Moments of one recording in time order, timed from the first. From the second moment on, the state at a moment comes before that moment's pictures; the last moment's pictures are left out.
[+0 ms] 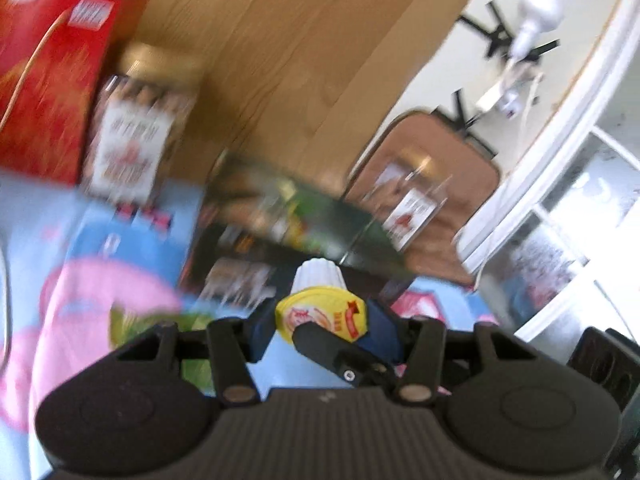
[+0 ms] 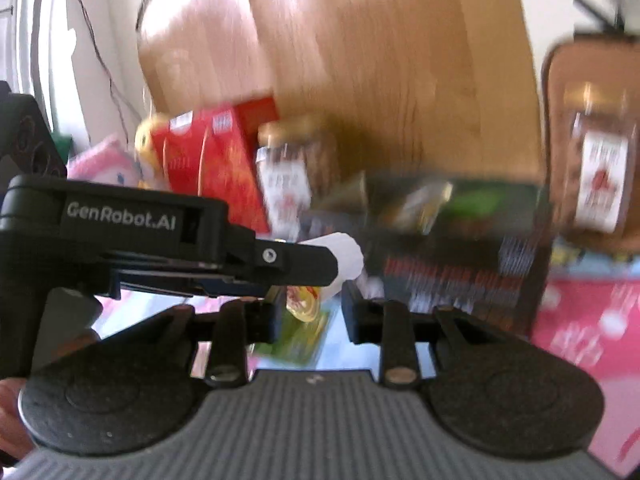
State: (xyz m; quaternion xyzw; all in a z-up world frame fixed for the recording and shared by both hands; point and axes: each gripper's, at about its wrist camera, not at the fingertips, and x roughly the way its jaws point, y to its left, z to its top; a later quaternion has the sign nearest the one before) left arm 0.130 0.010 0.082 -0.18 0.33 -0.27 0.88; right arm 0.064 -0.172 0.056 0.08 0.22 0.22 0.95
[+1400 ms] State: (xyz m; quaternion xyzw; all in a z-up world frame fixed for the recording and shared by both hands) left arm 0.158 0.096 0.008 -0.25 0.42 -0.21 0.85; right arm 0.129 -0.187 -0.002 0.28 0.40 0.22 0.84
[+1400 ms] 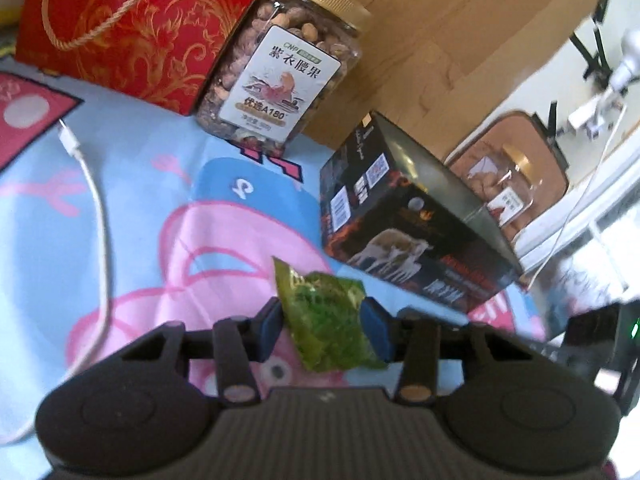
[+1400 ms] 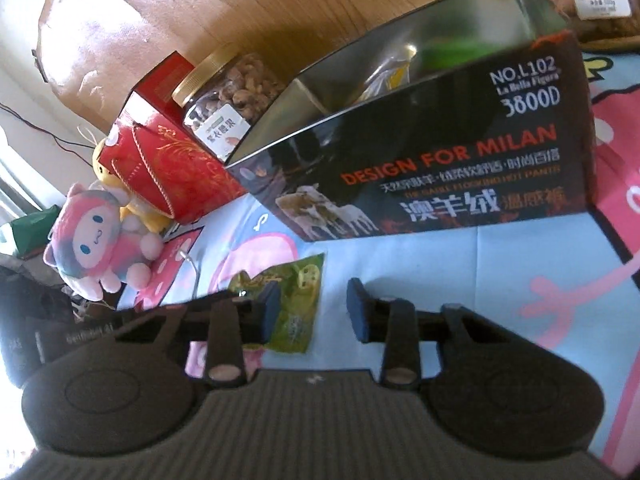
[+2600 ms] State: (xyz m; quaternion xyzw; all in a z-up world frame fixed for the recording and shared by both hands) left arm 0.145 0.139 -0.007 -0.39 0.39 -0.22 0.80; right arm 0.128 -0.174 -0.010 0.32 0.40 0.27 0.81
